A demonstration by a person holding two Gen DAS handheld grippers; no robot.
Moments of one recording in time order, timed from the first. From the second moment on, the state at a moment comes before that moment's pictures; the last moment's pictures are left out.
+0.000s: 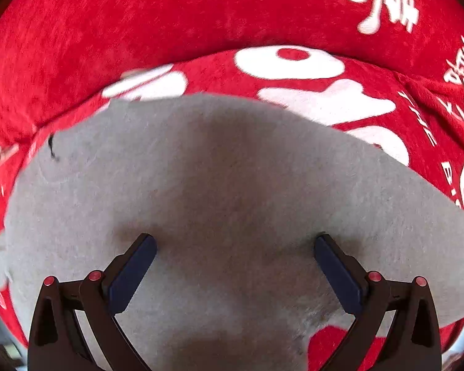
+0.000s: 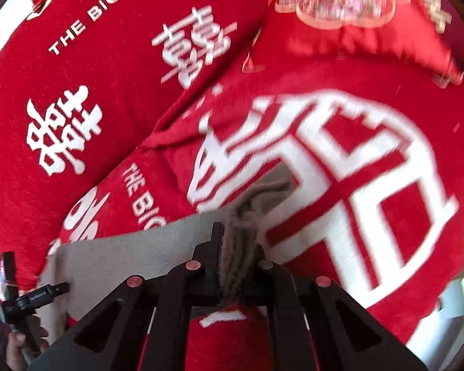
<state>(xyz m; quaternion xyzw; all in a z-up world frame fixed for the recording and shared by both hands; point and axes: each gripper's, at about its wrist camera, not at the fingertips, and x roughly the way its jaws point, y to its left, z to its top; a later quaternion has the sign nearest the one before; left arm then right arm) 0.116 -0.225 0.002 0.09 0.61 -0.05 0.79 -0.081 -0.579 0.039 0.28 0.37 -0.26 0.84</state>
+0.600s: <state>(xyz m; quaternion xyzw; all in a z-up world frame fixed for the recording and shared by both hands) 0.116 -0.235 0.025 0.06 0.62 -0.12 0.77 -0.055 -0.534 0.060 0.09 0.44 -0.31 0.84</state>
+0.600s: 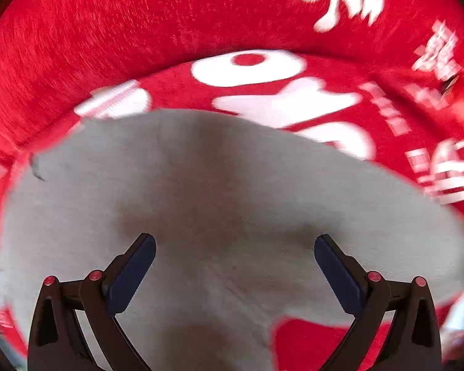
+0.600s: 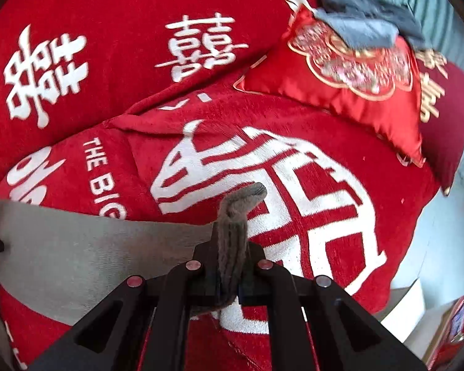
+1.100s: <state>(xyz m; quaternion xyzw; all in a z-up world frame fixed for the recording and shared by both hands) 0.098 -0.060 0.040 0.01 0.61 -0.03 0.79 -0.001 -0.366 0.175 0.12 0.36 -0.10 0.92</state>
